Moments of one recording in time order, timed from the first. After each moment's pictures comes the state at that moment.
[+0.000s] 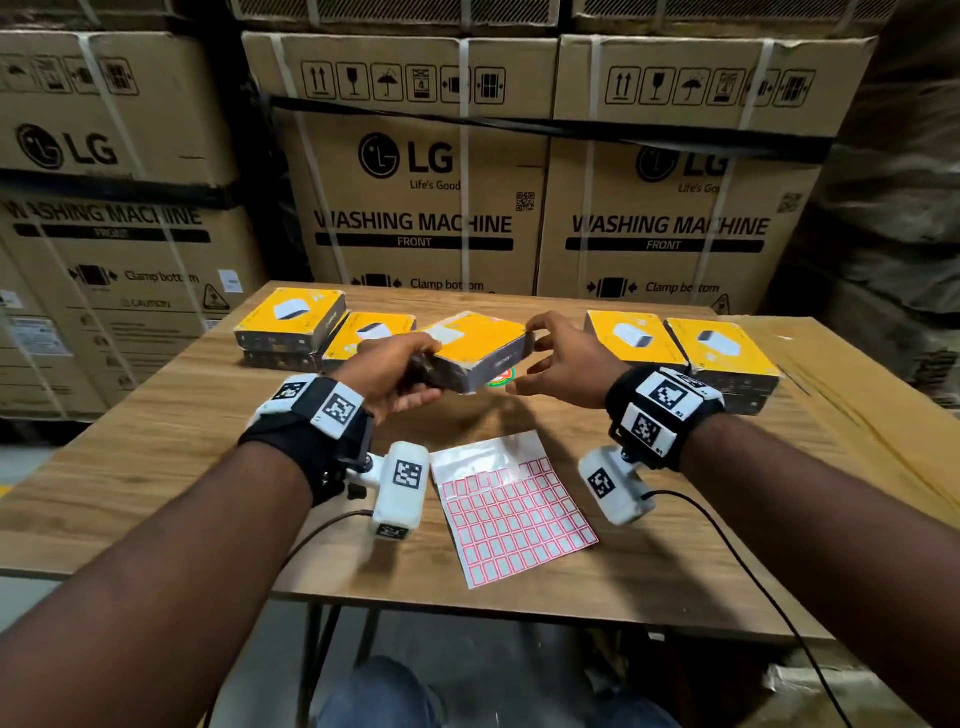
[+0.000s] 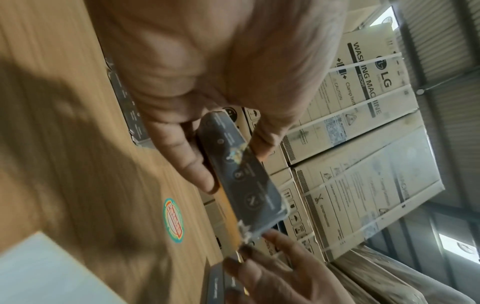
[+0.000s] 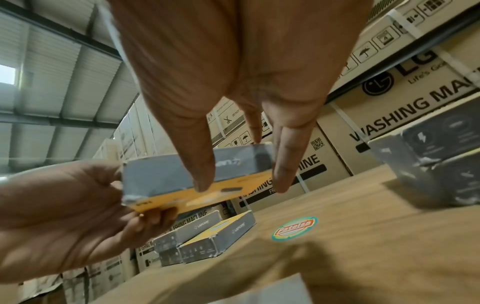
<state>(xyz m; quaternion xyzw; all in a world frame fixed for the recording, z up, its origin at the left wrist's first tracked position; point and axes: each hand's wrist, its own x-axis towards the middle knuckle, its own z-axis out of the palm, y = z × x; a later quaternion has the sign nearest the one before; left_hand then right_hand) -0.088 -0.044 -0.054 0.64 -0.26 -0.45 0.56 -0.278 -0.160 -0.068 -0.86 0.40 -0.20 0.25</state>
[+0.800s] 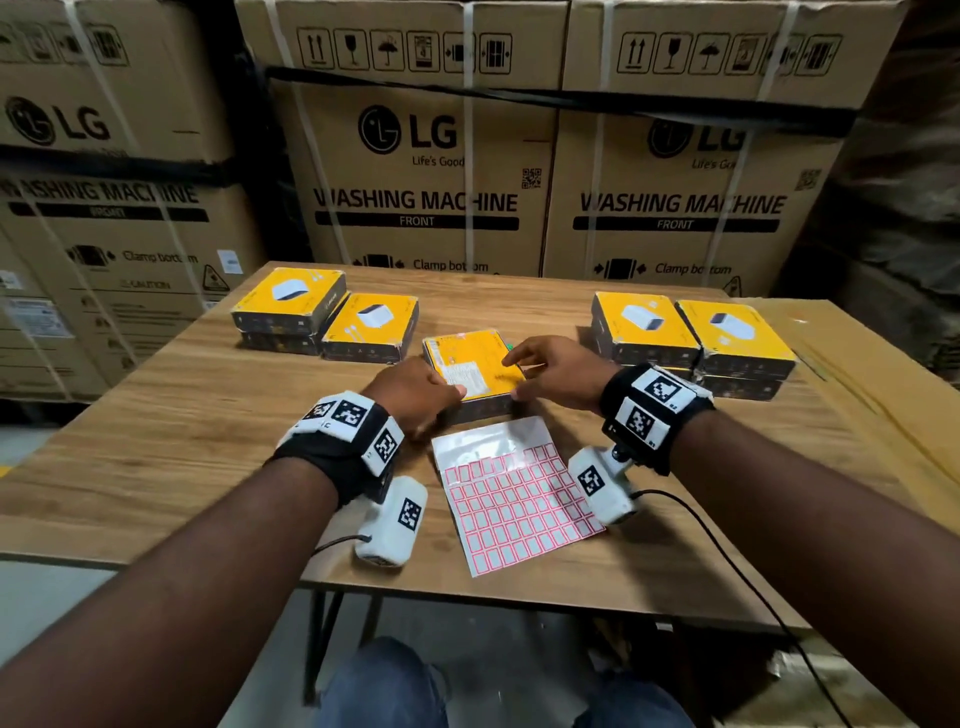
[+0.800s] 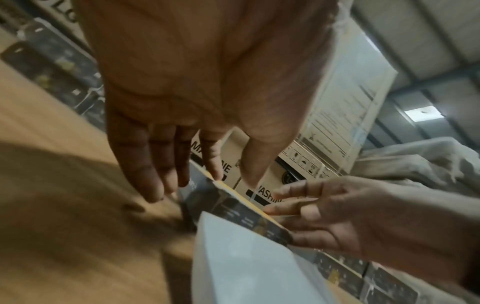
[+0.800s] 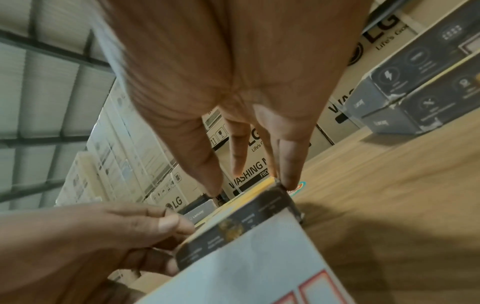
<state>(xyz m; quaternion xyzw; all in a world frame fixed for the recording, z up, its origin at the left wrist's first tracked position) -0.084 -0.054 -0.104 0.80 -0.49 -0.24 0.25 -0.269 -0.157 -0.087 -0.84 0.38 -0.13 0.37</state>
